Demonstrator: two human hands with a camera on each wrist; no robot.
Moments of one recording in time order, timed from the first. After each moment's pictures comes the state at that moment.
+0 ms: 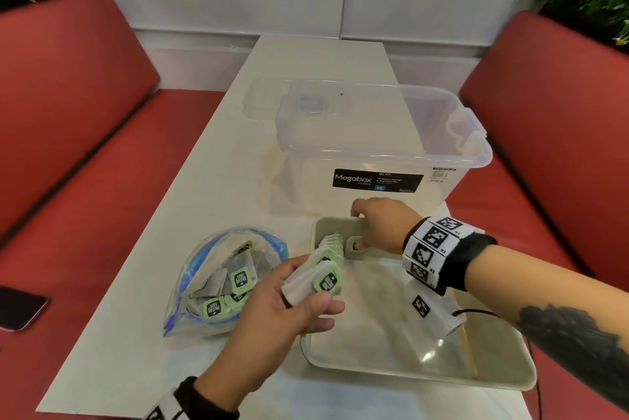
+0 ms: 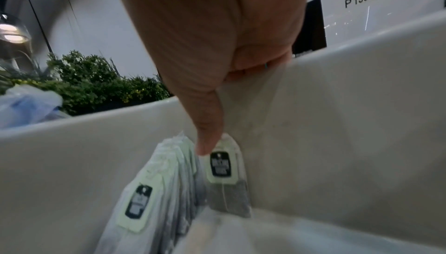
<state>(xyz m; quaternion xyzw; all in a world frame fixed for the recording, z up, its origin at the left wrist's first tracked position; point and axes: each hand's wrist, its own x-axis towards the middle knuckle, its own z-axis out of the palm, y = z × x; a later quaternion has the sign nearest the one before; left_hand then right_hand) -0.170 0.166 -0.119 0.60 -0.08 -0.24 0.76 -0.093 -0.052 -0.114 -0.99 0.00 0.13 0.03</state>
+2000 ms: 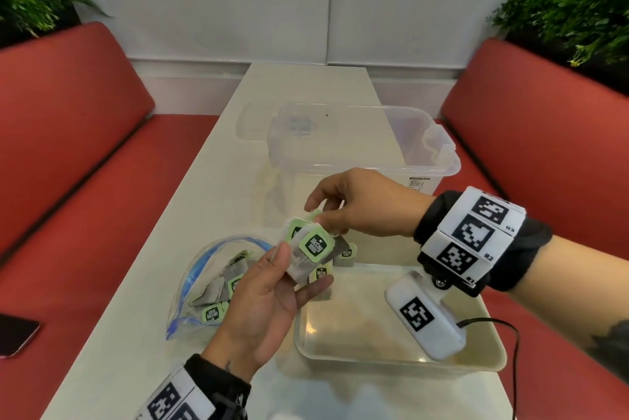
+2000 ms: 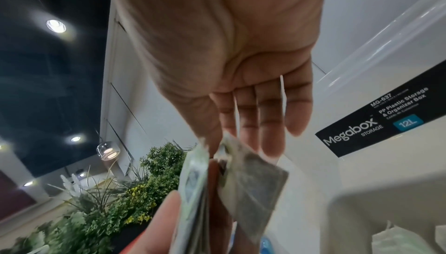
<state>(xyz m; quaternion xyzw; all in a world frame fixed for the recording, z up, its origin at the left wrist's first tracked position) -0.163 0.161 -0.097 0.38 -0.06 -0.28 0.88 -0.143 -0.004 0.003 -0.94 -0.06 0.09 0.33</state>
